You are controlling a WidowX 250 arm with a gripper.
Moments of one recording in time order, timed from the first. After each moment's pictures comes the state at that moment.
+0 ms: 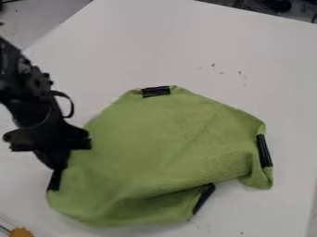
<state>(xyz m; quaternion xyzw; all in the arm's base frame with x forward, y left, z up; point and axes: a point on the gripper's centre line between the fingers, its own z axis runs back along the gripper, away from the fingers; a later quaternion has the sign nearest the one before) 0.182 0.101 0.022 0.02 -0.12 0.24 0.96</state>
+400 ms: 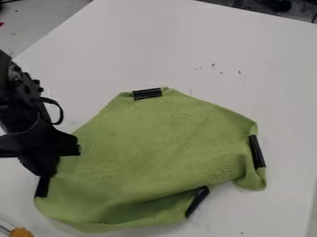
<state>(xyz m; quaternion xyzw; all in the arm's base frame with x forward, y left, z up) 0.168 0.111 0.021 0.05 -0.10 0.25 0.96</state>
